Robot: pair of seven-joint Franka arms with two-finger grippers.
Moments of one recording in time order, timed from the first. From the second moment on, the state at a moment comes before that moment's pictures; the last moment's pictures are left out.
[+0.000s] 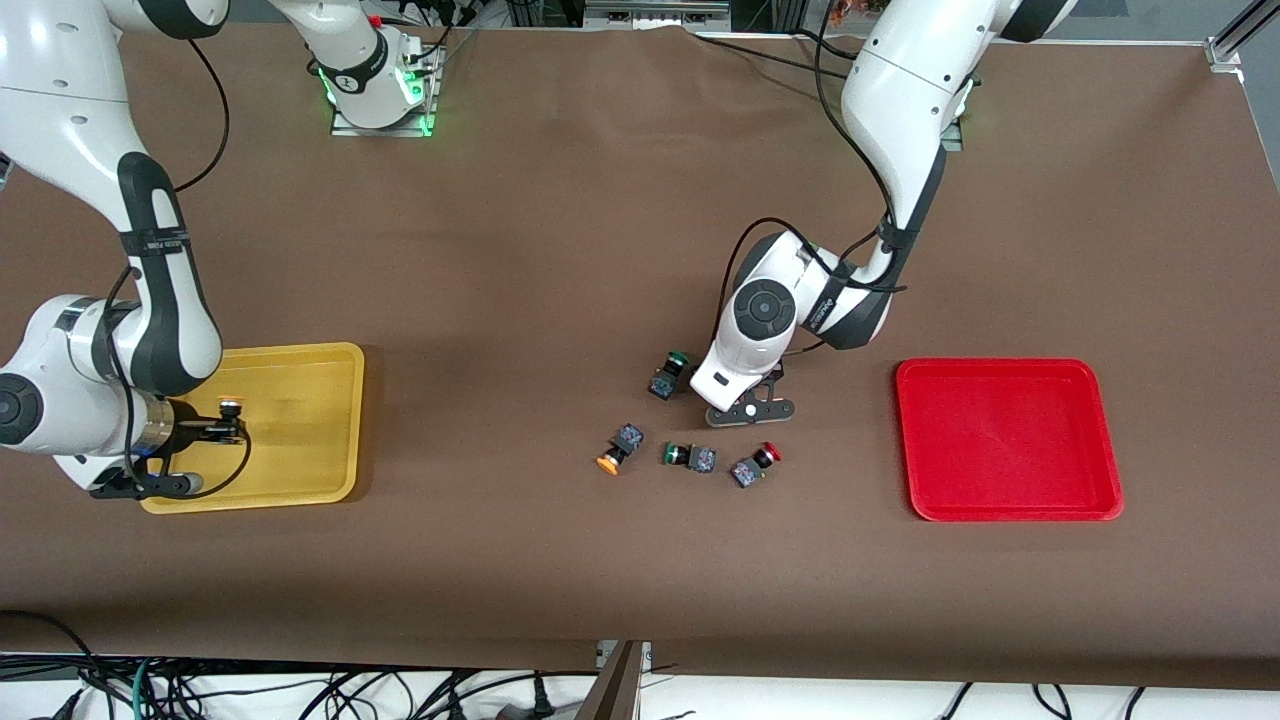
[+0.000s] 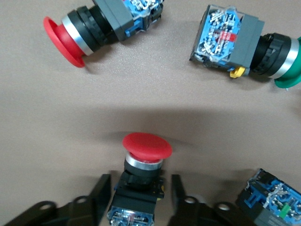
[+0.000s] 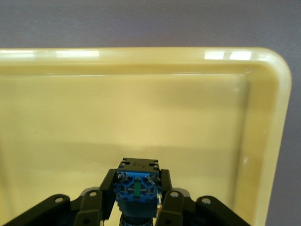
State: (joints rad) left arm -0.56 0.76 0.00 -1.60 -0.03 2.33 -0.66; right arm -0.12 0.75 -0.04 -1.45 -0.05 2.11 -0.20
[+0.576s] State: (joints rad) left arm -0.52 0.68 0.03 -1.56 -0.03 2.20 -0.64; right arm -0.17 0.79 -0.04 -1.45 -0.05 2.19 -0.33
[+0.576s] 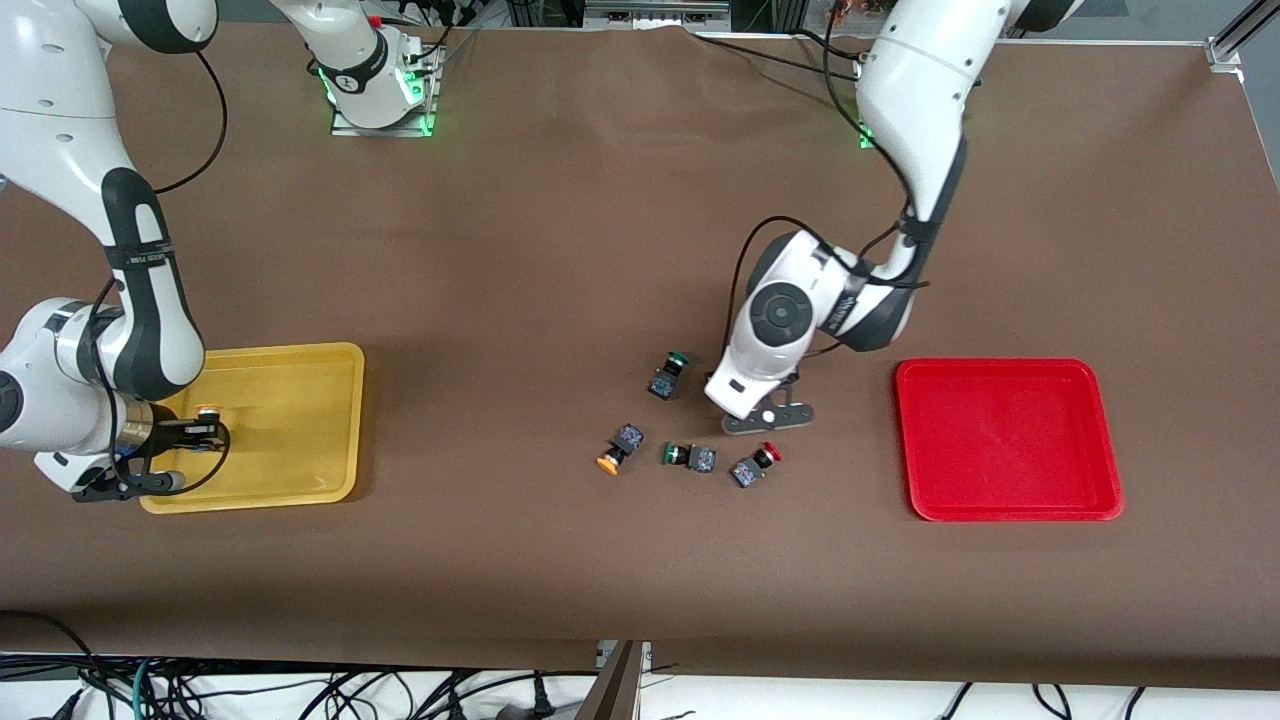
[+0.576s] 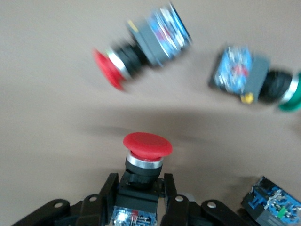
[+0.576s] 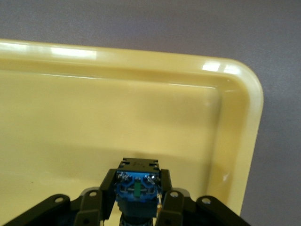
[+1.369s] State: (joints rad) left arm -0.07 0.54 0.03 -1.58 -0.03 2.05 -0.20; right arm -0.18 0.79 -0.04 -1.45 -0.05 2.21 -0.35
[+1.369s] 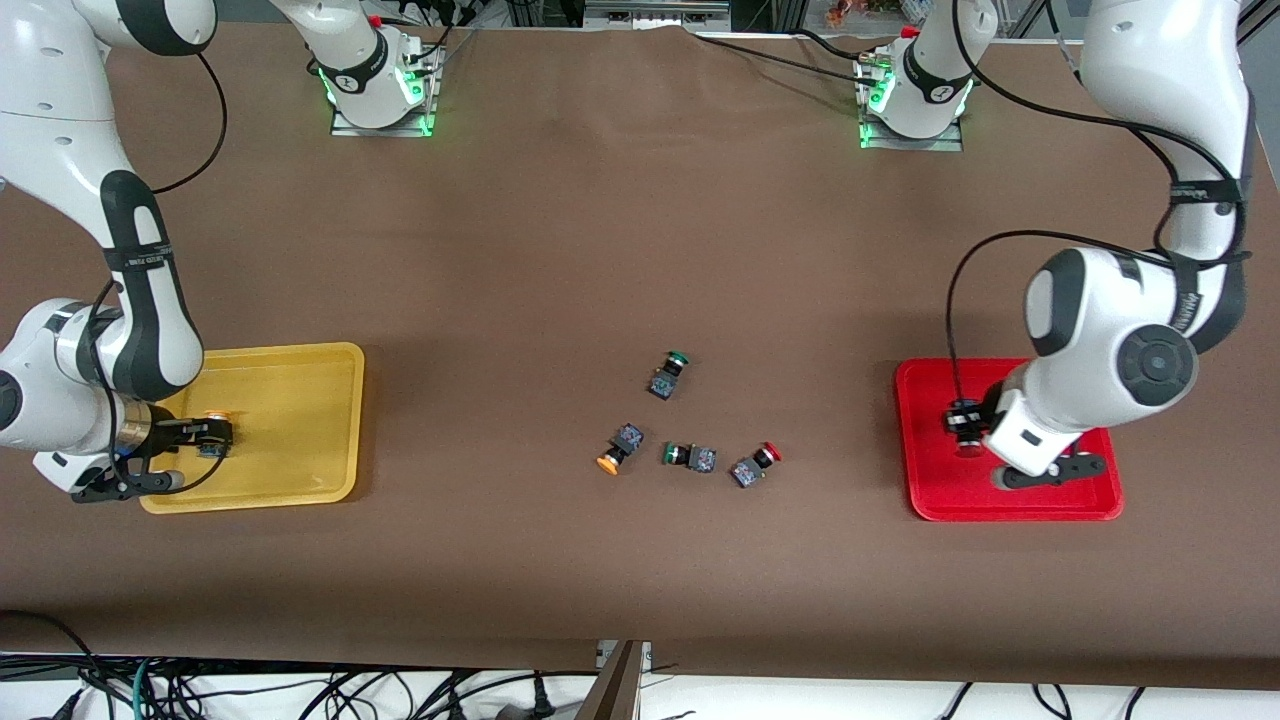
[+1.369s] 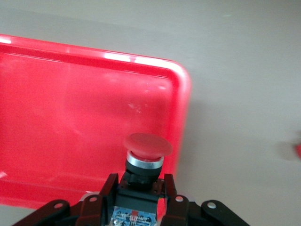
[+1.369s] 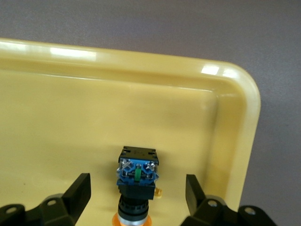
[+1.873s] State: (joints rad) left arm -0.03 0.73 0.01 -1.61 -0.03 2.22 -0.16; right arm -0.10 0.75 0.02 -1.44 -0.05 2.15 -0.23
